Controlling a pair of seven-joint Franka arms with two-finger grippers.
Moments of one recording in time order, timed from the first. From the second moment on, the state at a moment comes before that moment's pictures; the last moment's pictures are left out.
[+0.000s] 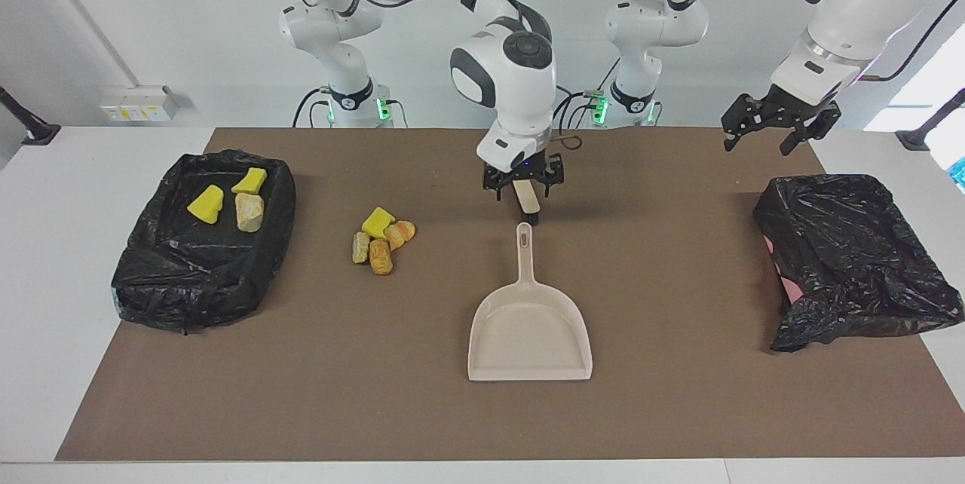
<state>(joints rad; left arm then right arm) -0.10 0.01 0.01 -1.59 -0.02 1.57 0.07 0.44 0.27 0.33 -1.69 -0.05 1.96 0.71</state>
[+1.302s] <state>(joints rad) -0.51 0.36 0.00 -1.66 0.01 2.14 -0.48 0.63 0.02 0.33 -2.28 0.11 2.25 0.59</state>
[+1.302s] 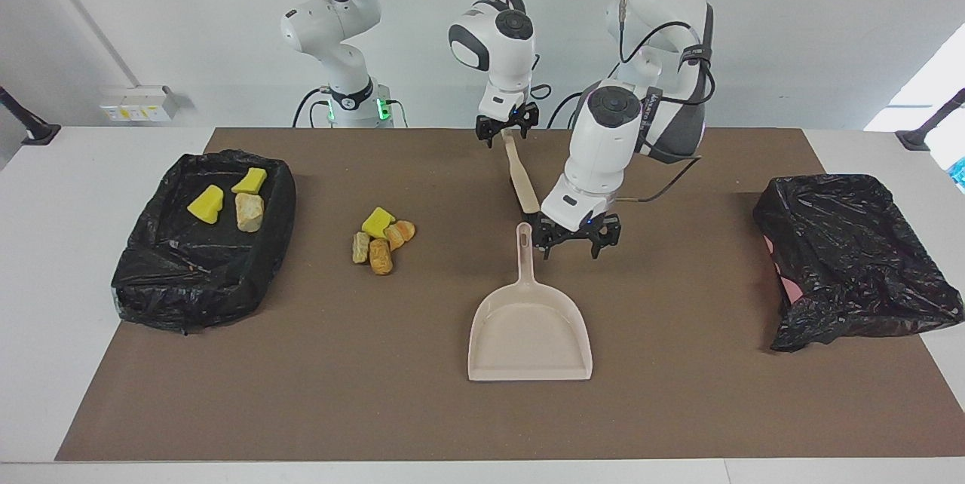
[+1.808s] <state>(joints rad) -0.60 0.43 0.00 -1.67 0.01 2.19 -0.55 0.65 0.02 0.33 -2.30 0.11 2.25 0.59</state>
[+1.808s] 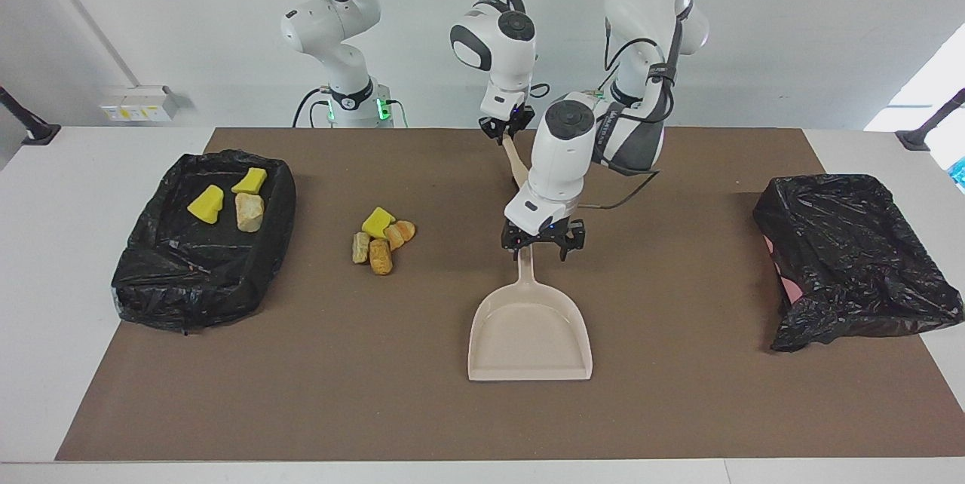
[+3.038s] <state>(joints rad) -0.54 0.36 0.03 -1.64 0.04 2.01 -0.35 0.15 -0.34 0.31 -2.27 0.10 1.71 0.12</state>
